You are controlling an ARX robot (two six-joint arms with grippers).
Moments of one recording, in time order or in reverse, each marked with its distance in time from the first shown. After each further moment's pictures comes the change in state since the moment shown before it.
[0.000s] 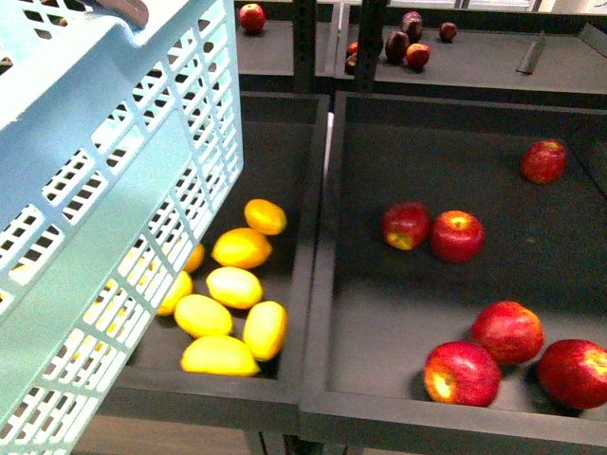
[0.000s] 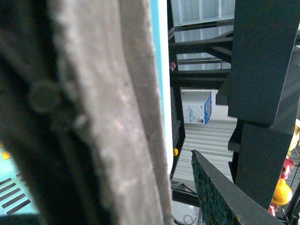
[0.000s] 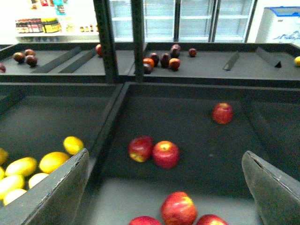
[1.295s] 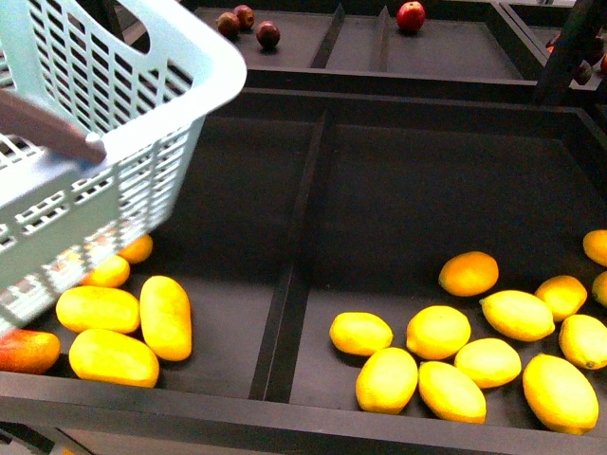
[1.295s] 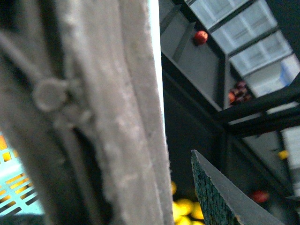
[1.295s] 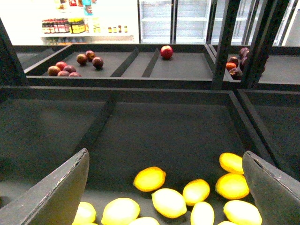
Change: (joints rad) left arm -0.108 0.177 0.098 0.014 -0.114 0.666; right arm -0.001 0.000 0.000 0.000 -0.003 0.000
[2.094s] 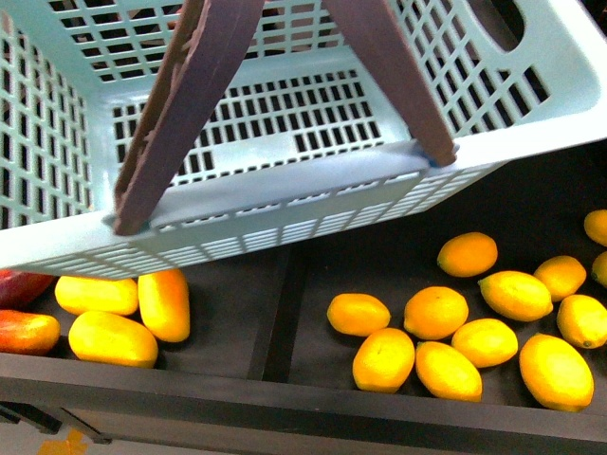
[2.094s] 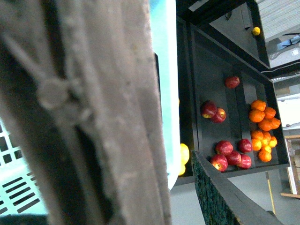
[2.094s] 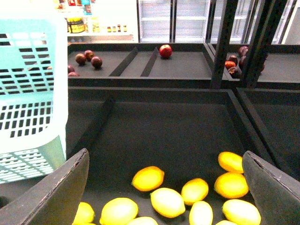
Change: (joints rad) left arm -0.301 0.398 0.351 -0.116 0.215 -0.007; right arm 0.000 0.000 0.000 0.000 0.002 0.000
